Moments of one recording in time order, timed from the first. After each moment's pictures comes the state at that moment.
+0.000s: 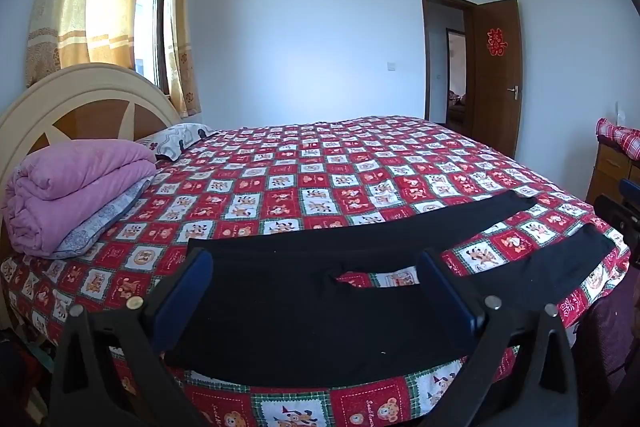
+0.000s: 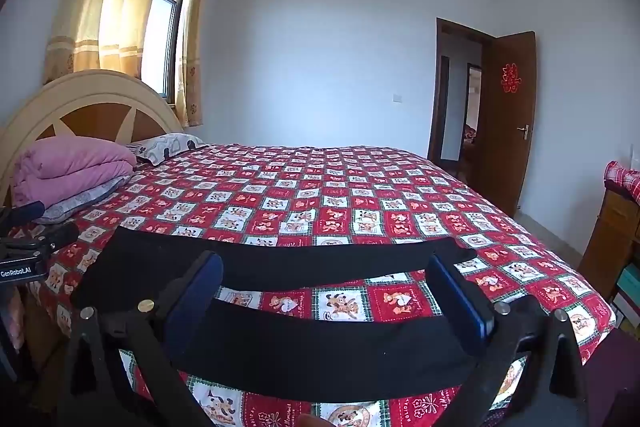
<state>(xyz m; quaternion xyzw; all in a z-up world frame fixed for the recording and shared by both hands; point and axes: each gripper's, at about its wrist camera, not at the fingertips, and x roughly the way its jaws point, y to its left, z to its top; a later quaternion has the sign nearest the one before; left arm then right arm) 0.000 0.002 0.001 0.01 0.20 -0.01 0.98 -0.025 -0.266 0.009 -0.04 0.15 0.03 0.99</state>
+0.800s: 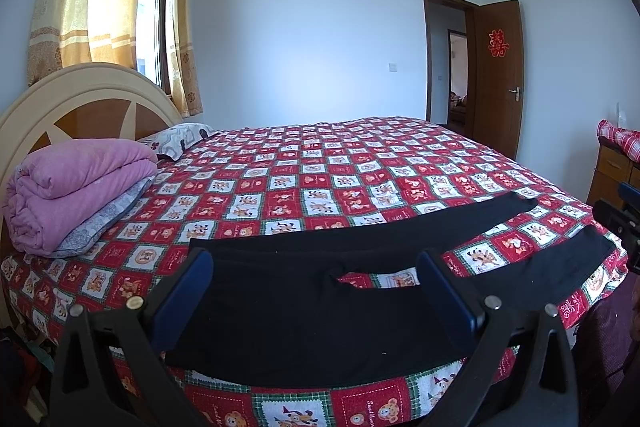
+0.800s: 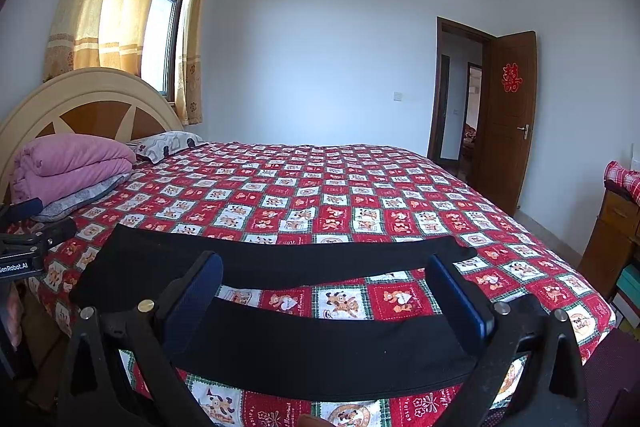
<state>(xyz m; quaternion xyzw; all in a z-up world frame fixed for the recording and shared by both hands) 0.000 0.002 0.003 0.01 0.20 0.00 0.98 -0.025 -0.267 0.008 -0.04 0.15 0.03 0.99</state>
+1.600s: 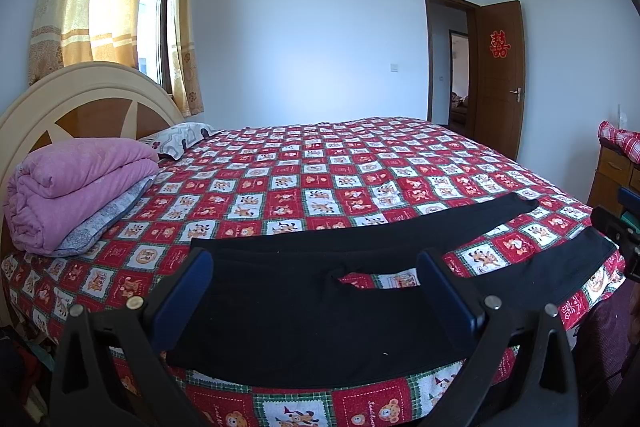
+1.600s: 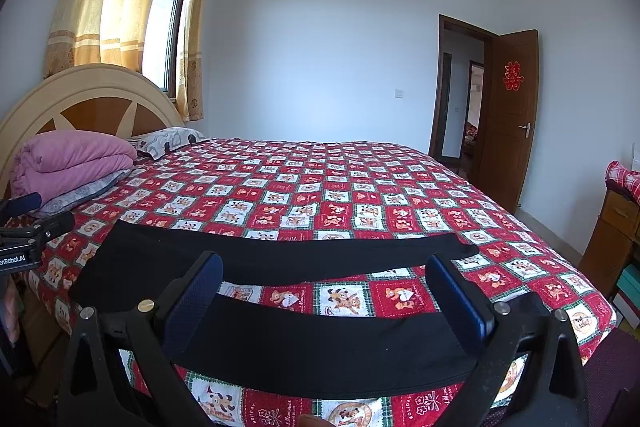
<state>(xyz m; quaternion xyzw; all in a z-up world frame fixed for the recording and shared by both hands) 0.000 0.004 0.003 0.01 0.20 -0.01 0.98 -0.025 -0.266 0.004 -0.05 0.16 0.03 0.99</state>
